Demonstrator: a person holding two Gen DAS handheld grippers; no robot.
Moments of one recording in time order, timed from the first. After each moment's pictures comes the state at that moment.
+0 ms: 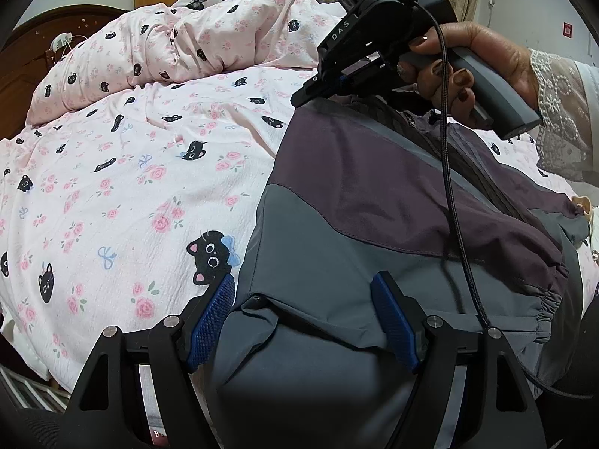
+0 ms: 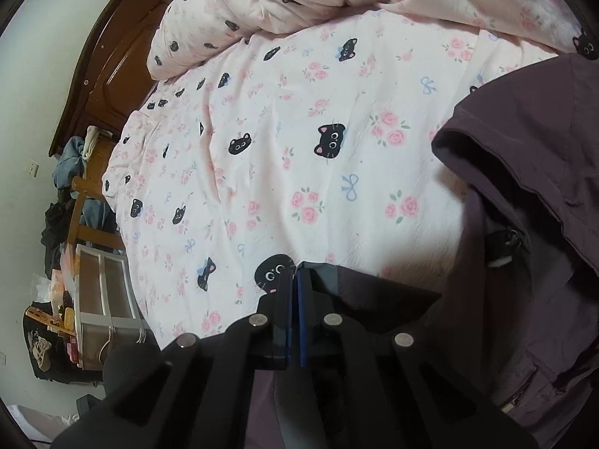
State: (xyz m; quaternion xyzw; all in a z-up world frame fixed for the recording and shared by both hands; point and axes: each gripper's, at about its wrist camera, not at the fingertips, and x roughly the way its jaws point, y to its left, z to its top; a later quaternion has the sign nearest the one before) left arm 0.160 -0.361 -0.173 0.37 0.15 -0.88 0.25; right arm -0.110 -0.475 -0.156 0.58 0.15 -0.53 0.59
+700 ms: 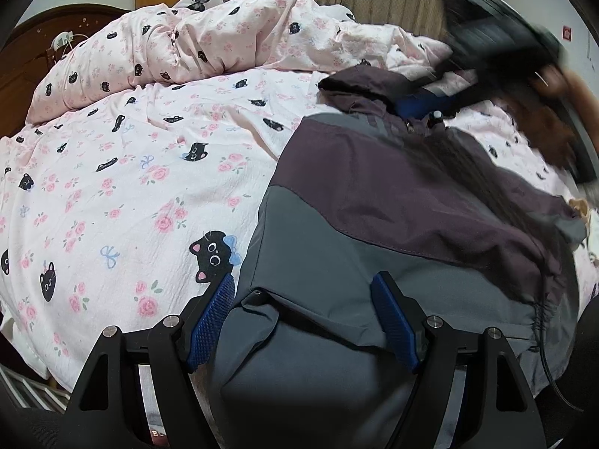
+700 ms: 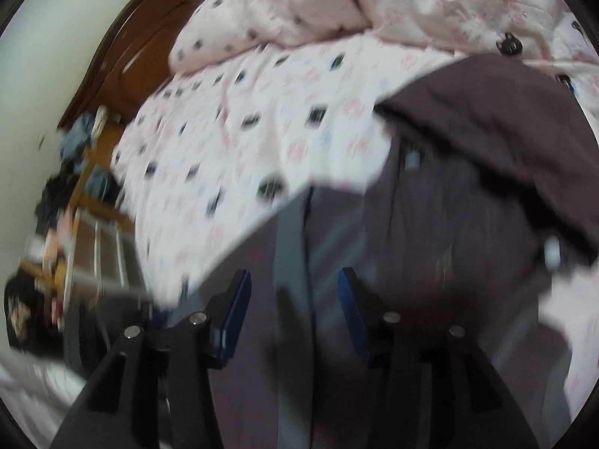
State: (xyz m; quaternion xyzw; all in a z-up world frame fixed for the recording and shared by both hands) left arm 0.166 -0.362 -0.165 0.35 0.16 -0.89 0.25; right arm -0.096 -0.359 -0.122 0.53 0.18 -0.55 0.62
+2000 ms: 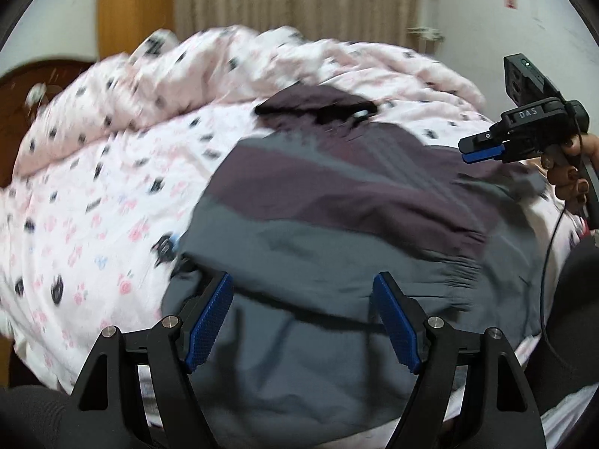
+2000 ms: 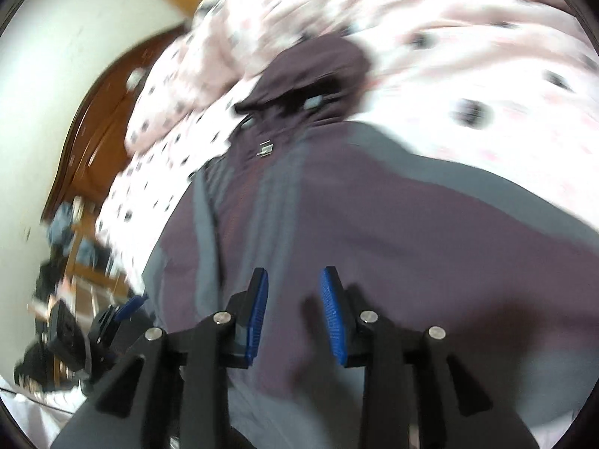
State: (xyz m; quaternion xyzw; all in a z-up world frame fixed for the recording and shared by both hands) left arm 0.179 -0.265 -0.143 0.33 0.04 -0.92 0.18; right arm -0.136 -0.118 -0.136 0.53 0.01 -0.68 0.50
